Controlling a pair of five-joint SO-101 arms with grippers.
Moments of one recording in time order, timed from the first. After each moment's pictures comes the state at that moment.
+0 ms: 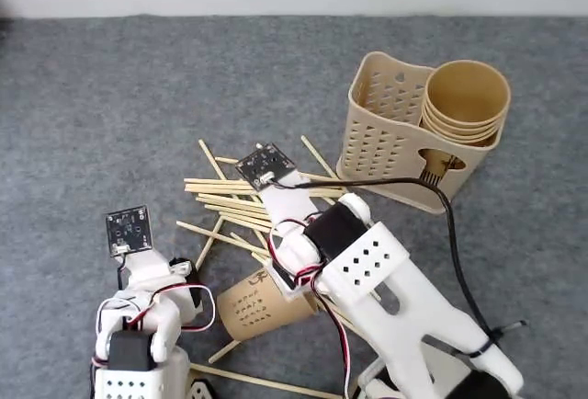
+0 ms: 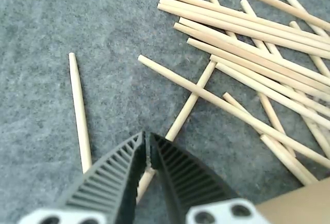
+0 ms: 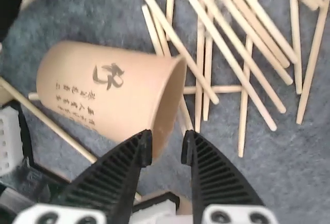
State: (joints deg) left arm -2.8 -103.3 96.8 72.0 23.6; right arm -44.0 -28.0 26.9 90.2 -7.8
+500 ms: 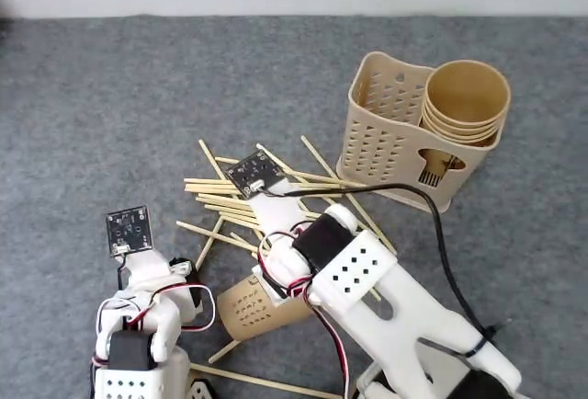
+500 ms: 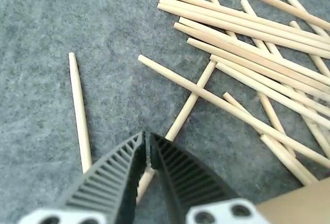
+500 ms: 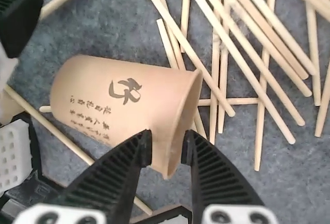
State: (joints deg) left arm -2.8 -103.3 96.8 72.0 23.6; right arm -47.7 -28.0 32.2 84.1 -11.3
